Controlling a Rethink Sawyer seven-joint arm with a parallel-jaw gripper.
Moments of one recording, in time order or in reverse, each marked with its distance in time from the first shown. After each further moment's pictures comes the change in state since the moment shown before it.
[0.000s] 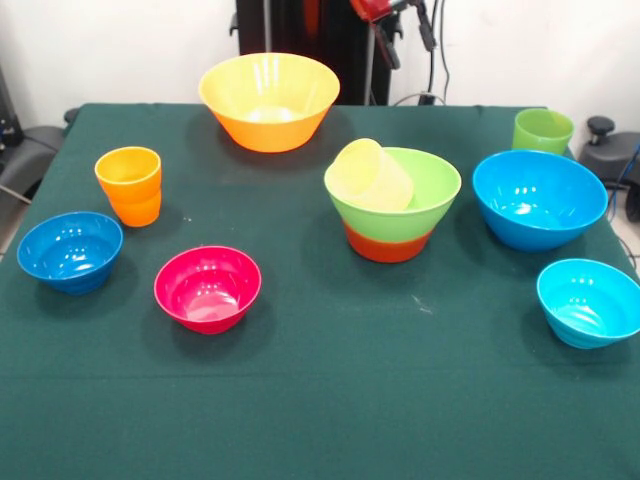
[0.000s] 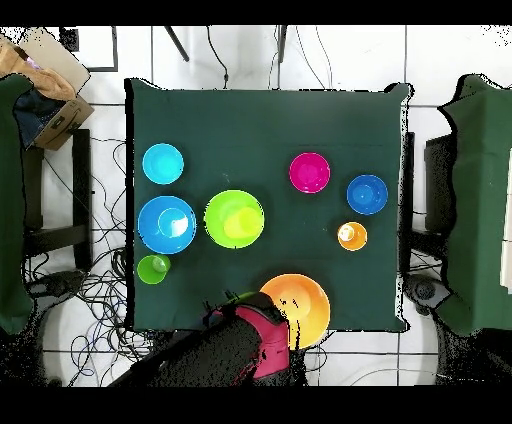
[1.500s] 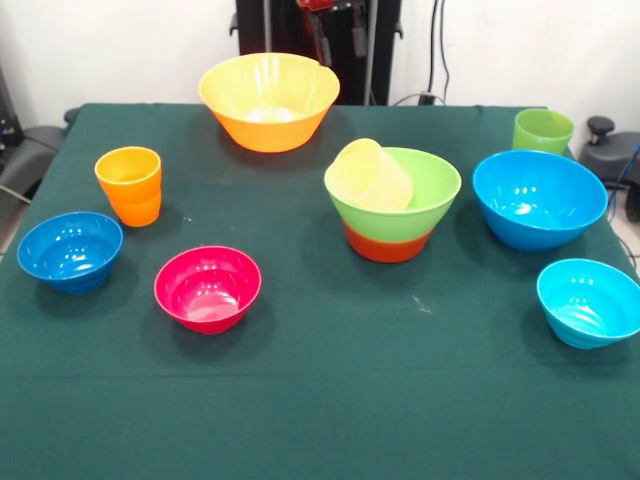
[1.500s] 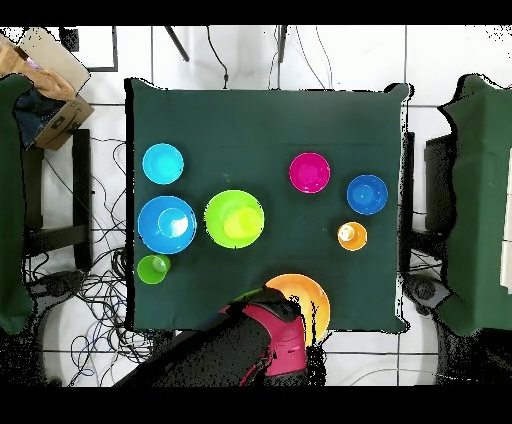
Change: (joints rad) arm -0.001 0.005 -0.070 -0.050 -0.098 0.188 -0.128
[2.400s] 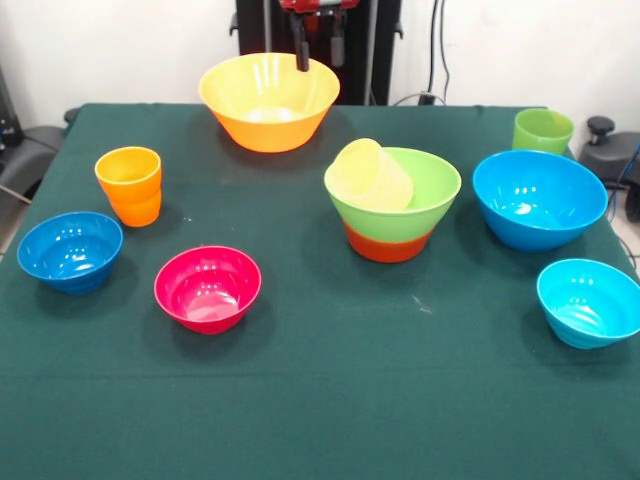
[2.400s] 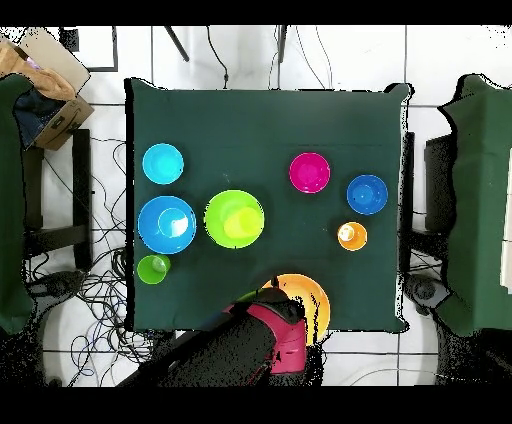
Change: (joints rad) arm -0.022 0.001 0.000 0.000 0.096 0.114 -0.236
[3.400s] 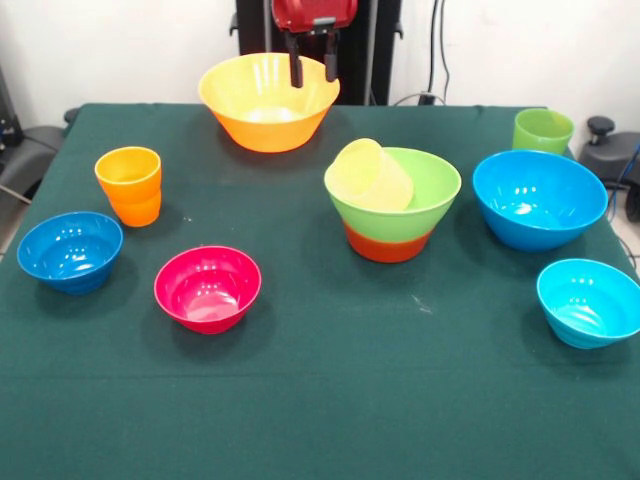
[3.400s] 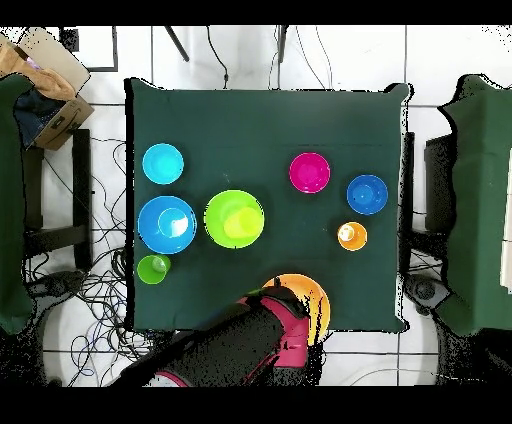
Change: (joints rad) arm -0.028 0.075 0.019 -0.001 0.043 0.000 -0.065
